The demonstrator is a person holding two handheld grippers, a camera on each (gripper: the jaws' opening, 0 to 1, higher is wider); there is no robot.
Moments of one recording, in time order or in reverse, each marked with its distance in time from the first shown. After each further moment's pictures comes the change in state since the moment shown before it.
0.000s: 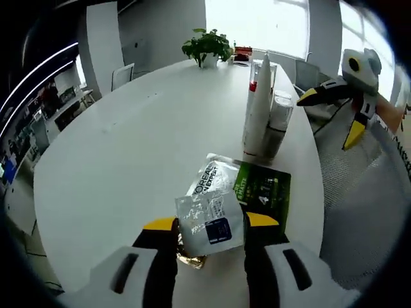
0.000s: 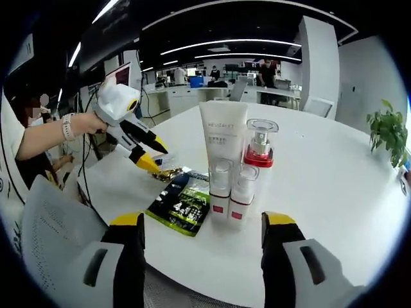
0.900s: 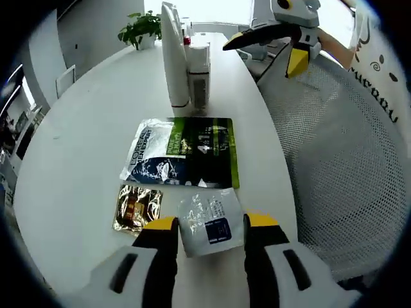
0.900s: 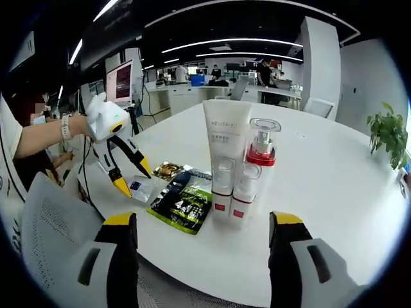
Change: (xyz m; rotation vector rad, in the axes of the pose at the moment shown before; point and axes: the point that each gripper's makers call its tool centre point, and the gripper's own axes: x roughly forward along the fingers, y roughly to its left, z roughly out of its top) left arm 0.002 -0.044 -0.063 0.244 0.162 -0.266; right arm 0.000 0.003 -0.001 -0.012 0.008 0.003
